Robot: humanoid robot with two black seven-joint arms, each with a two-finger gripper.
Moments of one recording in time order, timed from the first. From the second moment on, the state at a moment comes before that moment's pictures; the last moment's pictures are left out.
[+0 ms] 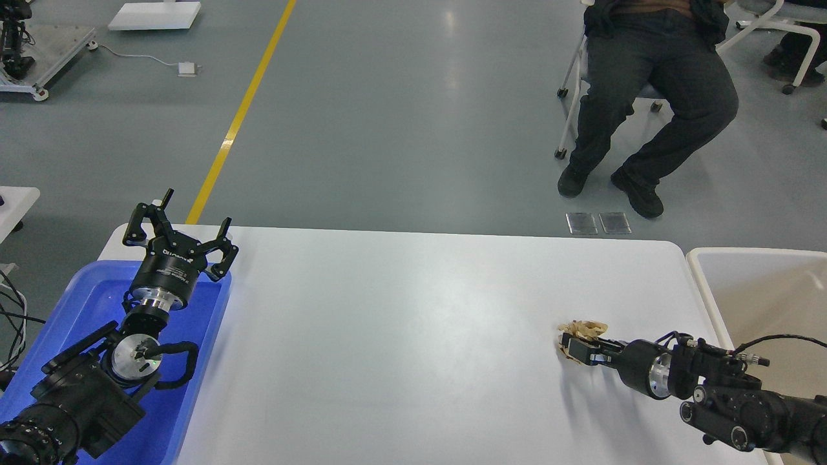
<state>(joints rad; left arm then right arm) -0.58 0.33 -0.76 -0.45 -0.16 -0.64 -0.52 0.70 -0.41 -0.09 0.64 -1.19 -0.21 0.42</state>
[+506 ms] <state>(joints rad) -0.58 0.33 -0.76 -0.45 -0.16 -0.64 -0.52 0.71 -0.43 -0.07 0.65 -1.17 -0.21 0.46</state>
